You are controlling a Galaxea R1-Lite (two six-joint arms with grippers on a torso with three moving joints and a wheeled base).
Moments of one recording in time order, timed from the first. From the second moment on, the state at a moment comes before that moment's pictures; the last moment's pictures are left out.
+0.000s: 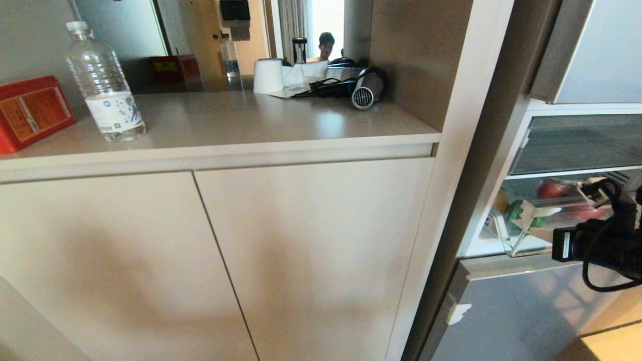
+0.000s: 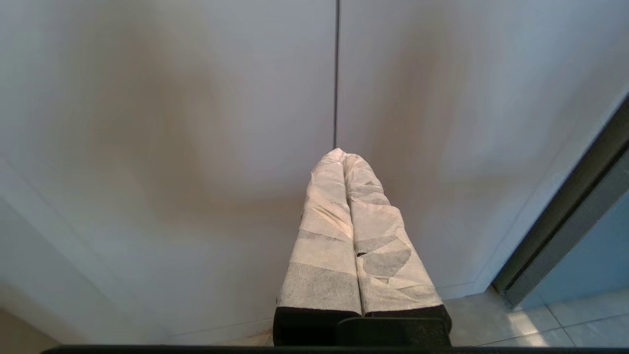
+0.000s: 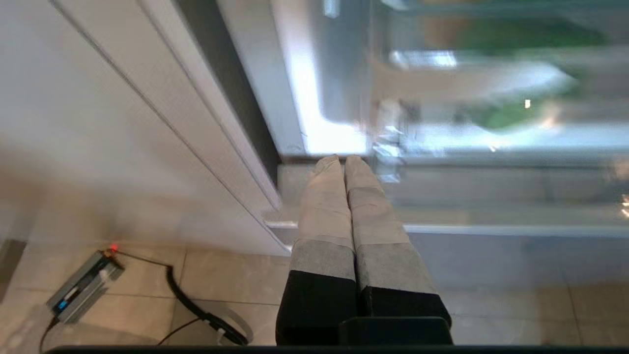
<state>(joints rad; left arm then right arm) 0.00 0.00 -0.02 0.05 0.00 0.01 -0.25 1.65 -0.64 -0.58 0.38 -0.13</state>
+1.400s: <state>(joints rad) 0.00 0.00 -0.02 0.05 0.00 0.01 -0.36 1.73 -1.18 -0.08 0.30 -0.14</state>
